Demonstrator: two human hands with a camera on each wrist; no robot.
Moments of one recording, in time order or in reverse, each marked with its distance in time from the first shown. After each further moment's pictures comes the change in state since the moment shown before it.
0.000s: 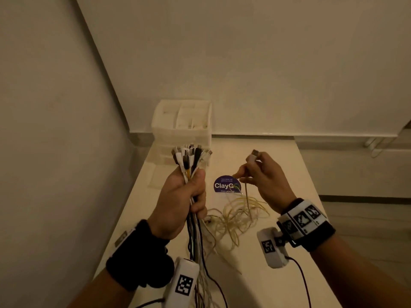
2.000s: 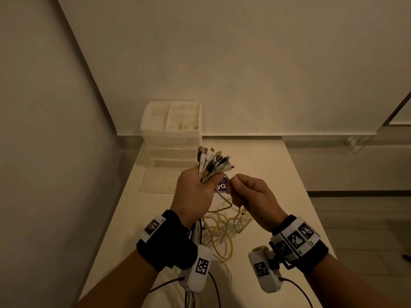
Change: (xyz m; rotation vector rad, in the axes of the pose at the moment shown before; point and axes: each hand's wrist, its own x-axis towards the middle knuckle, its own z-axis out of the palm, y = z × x) left_hand 0.035 -0.028 0.019 0.614 0.190 0.170; right_hand -0.036 0.004 0.016 0.092 -0.195 -0.005
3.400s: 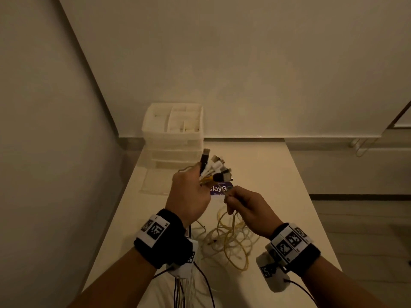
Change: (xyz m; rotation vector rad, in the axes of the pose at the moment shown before) left_hand 0.012 -0.010 -0.007 0.459 0.072 0.229; right_hand 0.002 0.042 -0.018 -0.471 -0.061 -0.103
